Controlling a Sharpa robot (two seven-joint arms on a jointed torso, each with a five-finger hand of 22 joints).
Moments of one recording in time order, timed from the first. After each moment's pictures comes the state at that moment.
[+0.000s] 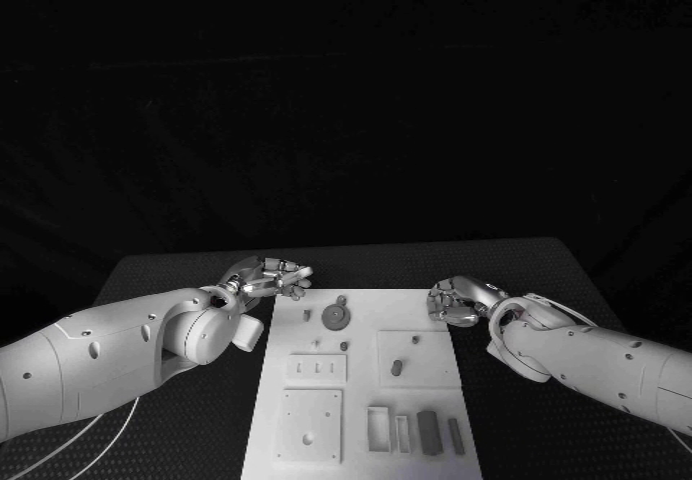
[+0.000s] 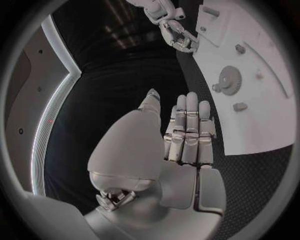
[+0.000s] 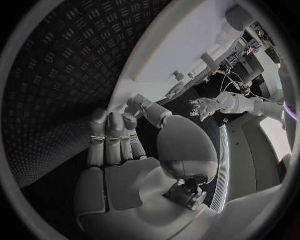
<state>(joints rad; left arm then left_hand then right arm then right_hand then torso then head) 1.26 -0.76 -0.16 1.29 -0.09 -0.20 0.24 1.47 -0.08 0.01 0.29 0.06 0.85 0.17 0.26 0.52 1.24 0.10 0.08 0.25 1.04 0.06 0.48 0.65 0.05 0.73 -0.03 0.69 1.13 1.14 -0.70 -0.12 1.10 -1.21 -0.40 0.06 1.03 -0.02 0.70 -0.29 0.05 0.80 0.09 0.45 0.64 1.00 -0.01 1.18 1.16 1.15 -0.12 1.24 1.18 0.23 1.00 -0.03 1.20 1.30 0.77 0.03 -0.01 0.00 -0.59</state>
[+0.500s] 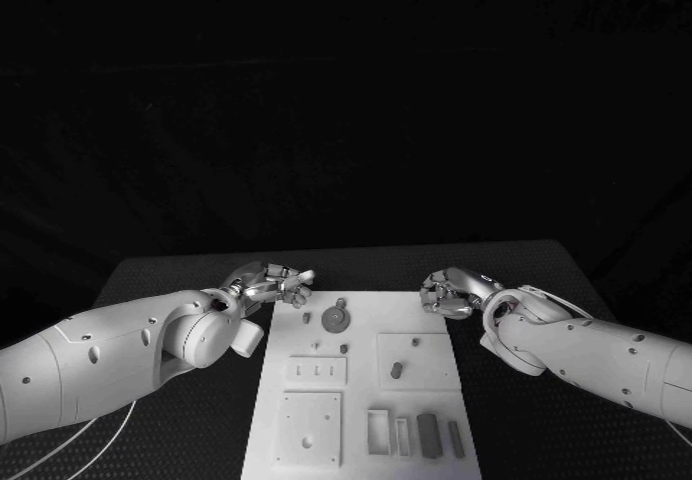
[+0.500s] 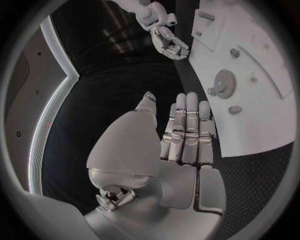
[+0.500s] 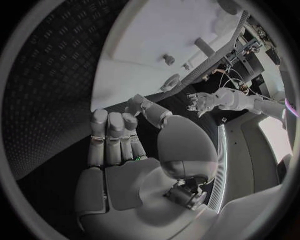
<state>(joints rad) 1.27 -0.76 -0.16 1.30 -0.15 -0.17 0.18 1.35 -0.05 0.01 0.29 0.06 0.91 0.14 0.28 0.53 1.29 0.07 0.09 0.27 1.04 0.06 0.48 0.65 0.05 0.73 -0.03 0.68 1.14 1.20 -0.72 -0.12 1.19 -1.23 -0.41 -0.01 1.03 -0.02 0.72 -0.29 0.05 0.80 0.09 0.45 0.67 1.00 -0.01 1.19 1.16 1.15 -0.12 1.24 1.18 0.23 1.00 -0.03 1.21 1.30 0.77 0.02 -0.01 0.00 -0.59</state>
